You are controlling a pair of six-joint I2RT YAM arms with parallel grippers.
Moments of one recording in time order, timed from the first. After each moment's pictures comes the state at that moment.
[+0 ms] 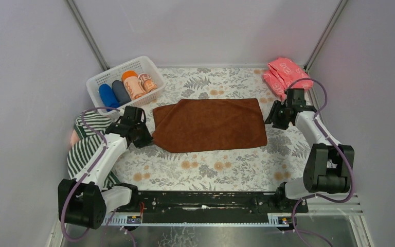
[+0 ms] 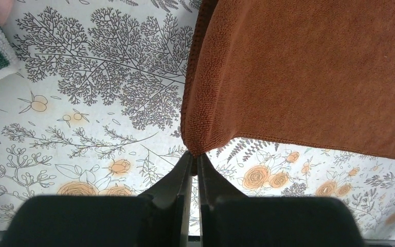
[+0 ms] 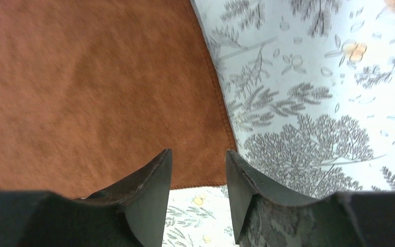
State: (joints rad) left arm -0.16 1.14 0.80 -0.74 0.05 -0.62; right arm -0.07 1.47 1.00 -0.55 -0.17 0.34
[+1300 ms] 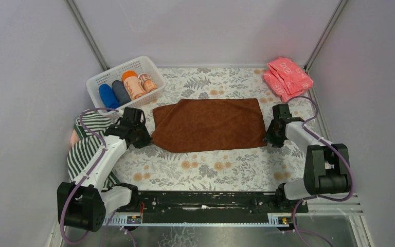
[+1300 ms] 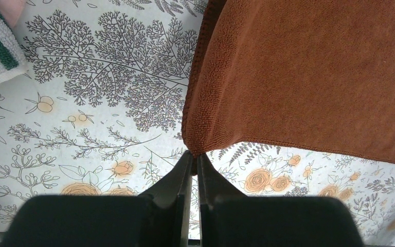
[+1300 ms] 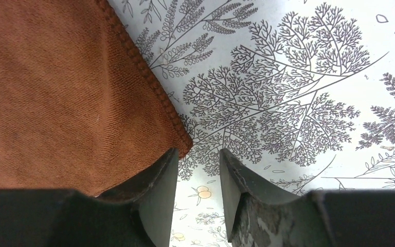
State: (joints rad) left arm -0.16 1.11 0.78 -0.73 0.02 -0.62; right arm 0.06 1.44 0.77 -0.57 0.12 0.52
